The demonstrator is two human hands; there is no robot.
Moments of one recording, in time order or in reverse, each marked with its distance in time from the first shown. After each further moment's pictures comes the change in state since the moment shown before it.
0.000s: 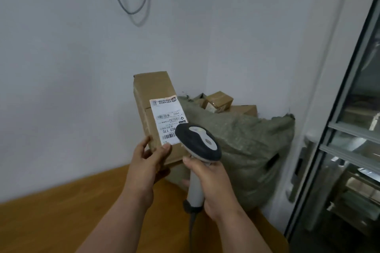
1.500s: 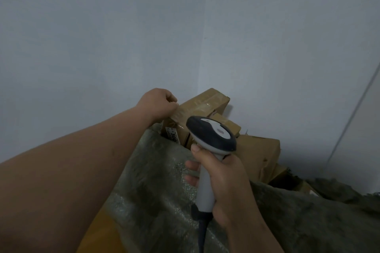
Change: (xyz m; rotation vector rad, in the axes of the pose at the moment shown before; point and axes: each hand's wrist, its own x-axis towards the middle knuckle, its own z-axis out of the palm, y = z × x) left_hand 0.402 0.036 0.184 1.053 -0.164 0.339; right_hand 0.310 -0.026 -0.080 0.089 0.161 0.065
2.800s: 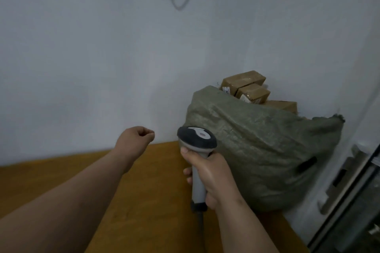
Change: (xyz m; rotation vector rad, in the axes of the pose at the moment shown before) left_hand -0.429 -0.087 -0.119 -0.289 0.240 -0.455; right_hand -0.308 0.066 0.045 -0.265 -0.271 0.168
